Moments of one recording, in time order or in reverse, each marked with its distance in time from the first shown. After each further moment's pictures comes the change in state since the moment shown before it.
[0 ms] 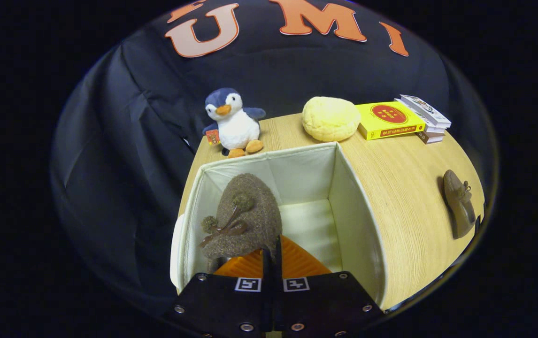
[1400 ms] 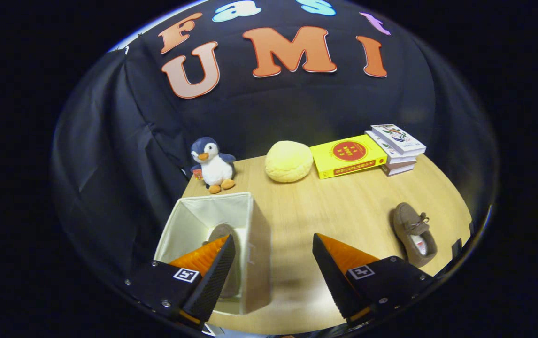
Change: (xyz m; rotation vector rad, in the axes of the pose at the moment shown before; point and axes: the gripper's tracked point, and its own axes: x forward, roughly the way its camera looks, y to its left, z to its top) arm -0.108 -0.165 0.060 -0.017 -0.228 0.005
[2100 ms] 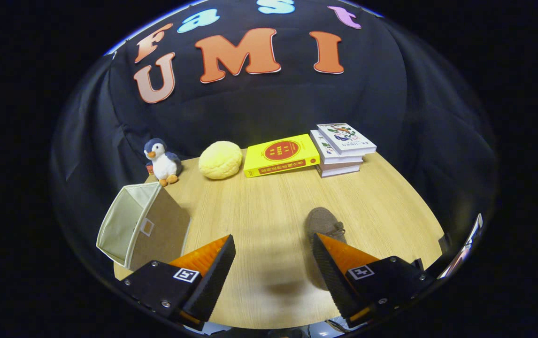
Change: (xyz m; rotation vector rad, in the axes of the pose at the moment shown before) arm -0.016 -0.212 -0.012 -0.014 0.001 -0.079
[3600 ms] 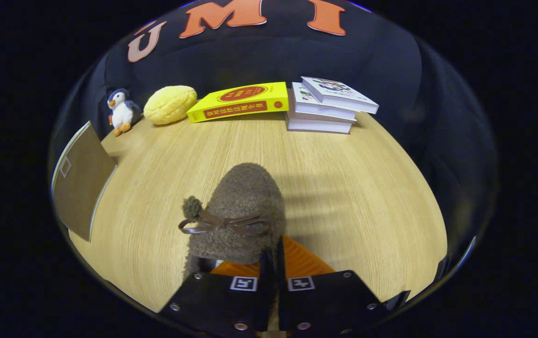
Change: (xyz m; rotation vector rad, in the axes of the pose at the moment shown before) arm 0.141 -0.129 -0.089 -0.124 0.185 -0.061
